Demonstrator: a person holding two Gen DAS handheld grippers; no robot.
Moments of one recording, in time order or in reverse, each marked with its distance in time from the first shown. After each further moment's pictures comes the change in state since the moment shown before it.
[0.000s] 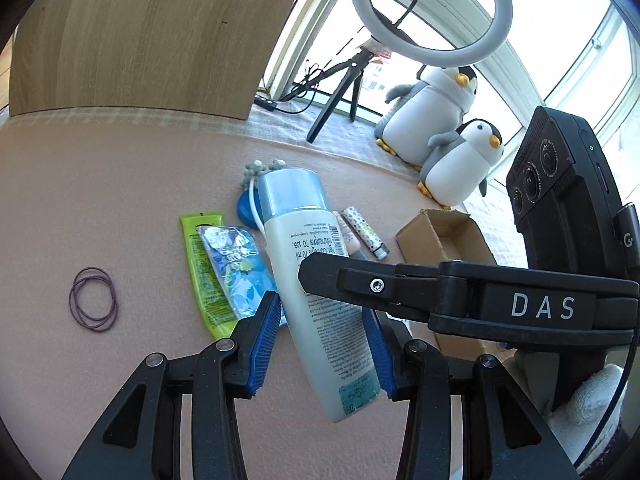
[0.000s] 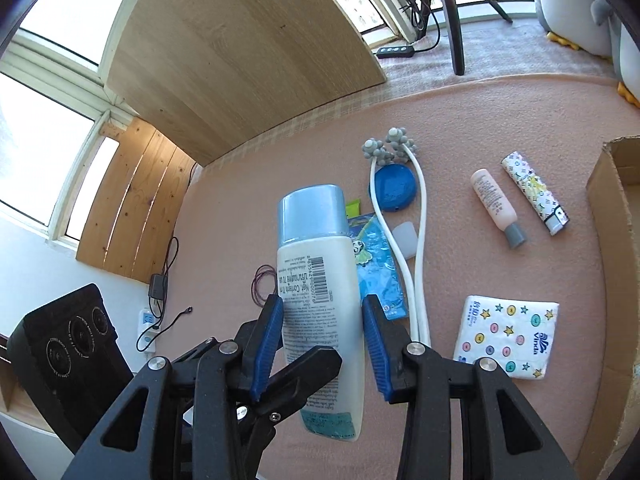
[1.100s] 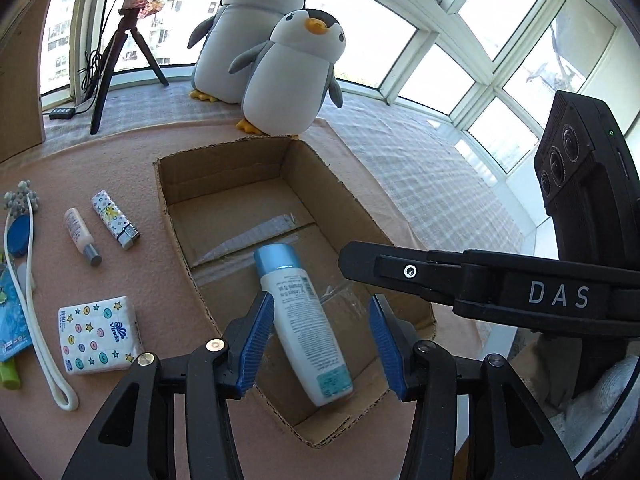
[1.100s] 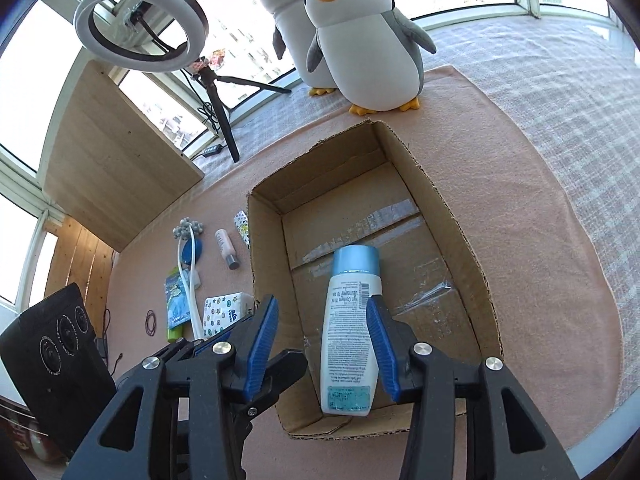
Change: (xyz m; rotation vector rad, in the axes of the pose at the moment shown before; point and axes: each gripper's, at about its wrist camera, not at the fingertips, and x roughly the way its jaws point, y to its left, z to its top) left arm 0.110 -0.248 -0.034 0.263 0.145 -0.122; right arm -0.177 -0.181 -0.047 0.219 -0.229 -0.252
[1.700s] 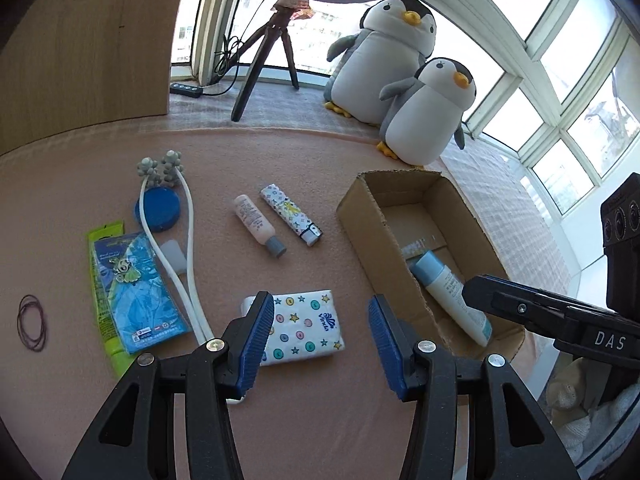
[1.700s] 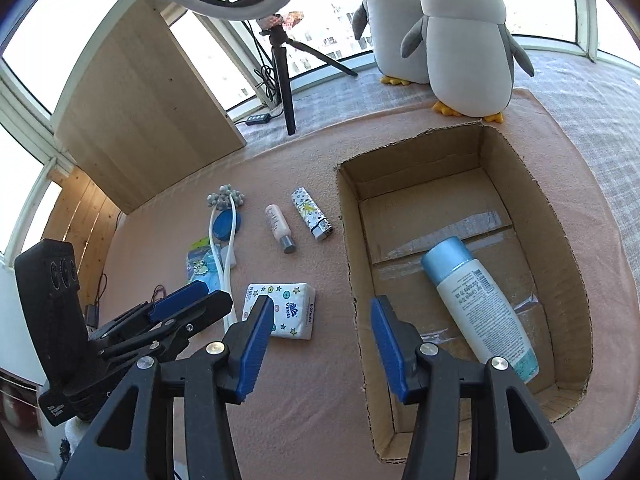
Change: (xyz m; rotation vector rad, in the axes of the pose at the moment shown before) left arm -0.080 0.149 -0.004 -0.168 -0.034 0.200; right arm 0.046 0.096 -0.016 -0.179 0.031 0.004
